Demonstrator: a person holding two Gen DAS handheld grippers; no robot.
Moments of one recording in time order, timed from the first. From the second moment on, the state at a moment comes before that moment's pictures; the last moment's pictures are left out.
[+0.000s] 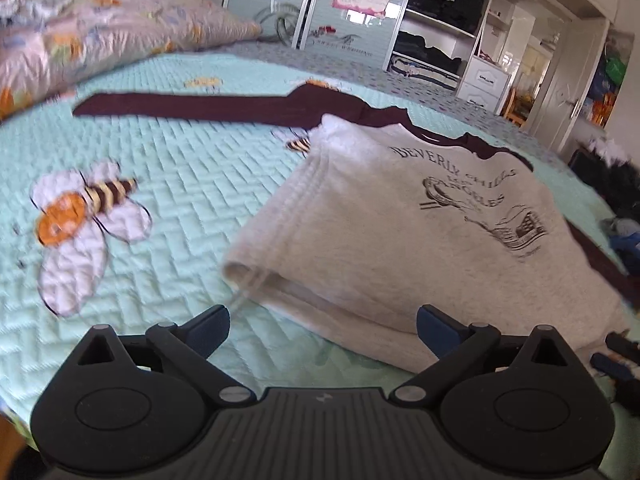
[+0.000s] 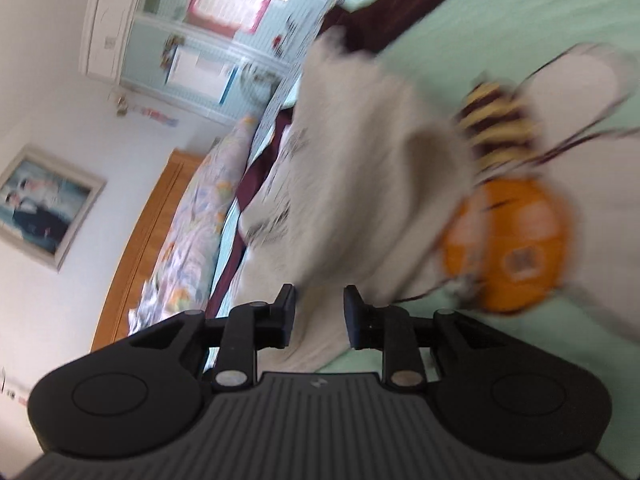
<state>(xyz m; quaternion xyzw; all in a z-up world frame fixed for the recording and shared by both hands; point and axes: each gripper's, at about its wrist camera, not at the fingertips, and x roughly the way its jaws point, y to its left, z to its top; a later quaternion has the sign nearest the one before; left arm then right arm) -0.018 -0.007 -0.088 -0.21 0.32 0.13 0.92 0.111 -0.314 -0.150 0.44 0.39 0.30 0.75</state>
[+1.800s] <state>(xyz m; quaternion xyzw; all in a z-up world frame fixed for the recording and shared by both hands) 0.003 0.033 -0.102 -0.45 0.30 0.05 0.84 0.136 -0.404 -0.194 0.46 0.24 0.18 0.83</state>
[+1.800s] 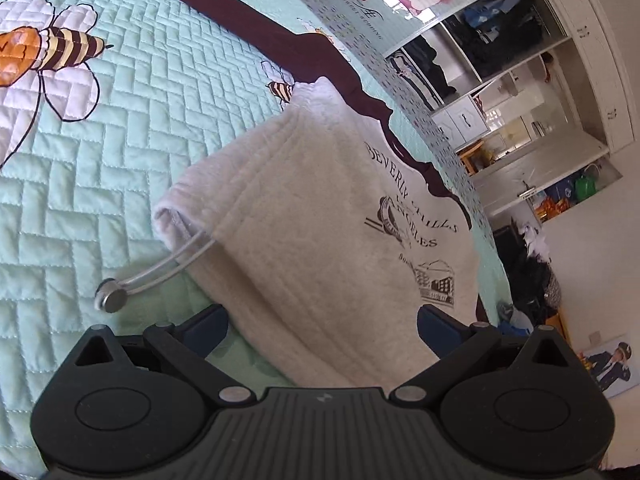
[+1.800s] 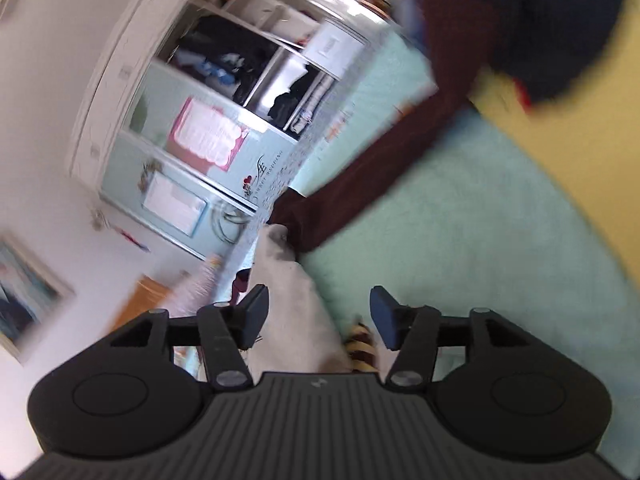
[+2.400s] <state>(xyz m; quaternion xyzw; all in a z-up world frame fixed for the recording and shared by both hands) 0.042 0.032 -0.111 -0.41 0.30 0.06 0.86 0.127 -0.384 -0.185 0.35 0.24 0.20 0.88</state>
